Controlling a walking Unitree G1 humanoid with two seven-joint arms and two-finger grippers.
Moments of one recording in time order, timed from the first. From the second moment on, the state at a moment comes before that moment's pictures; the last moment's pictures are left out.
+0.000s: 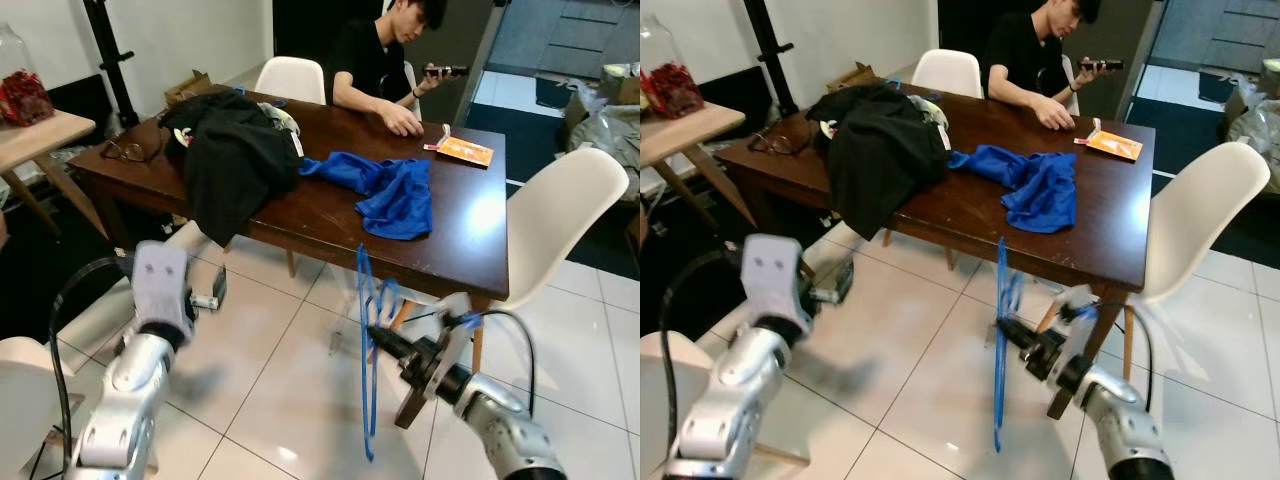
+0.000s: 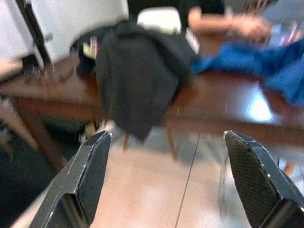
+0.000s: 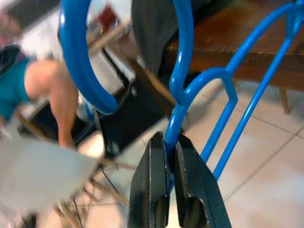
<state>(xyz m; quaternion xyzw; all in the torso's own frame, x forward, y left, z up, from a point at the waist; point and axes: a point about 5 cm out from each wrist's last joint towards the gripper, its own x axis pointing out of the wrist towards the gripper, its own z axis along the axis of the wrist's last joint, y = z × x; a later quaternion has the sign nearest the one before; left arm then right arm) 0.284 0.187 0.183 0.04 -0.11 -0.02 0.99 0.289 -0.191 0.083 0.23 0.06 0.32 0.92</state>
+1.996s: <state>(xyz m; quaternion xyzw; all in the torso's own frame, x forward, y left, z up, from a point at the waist) 0.292 0.206 0.243 -0.14 -0.21 -0.07 0.97 0.312 -0.141 0.161 0.30 -0.04 0.37 0.88</state>
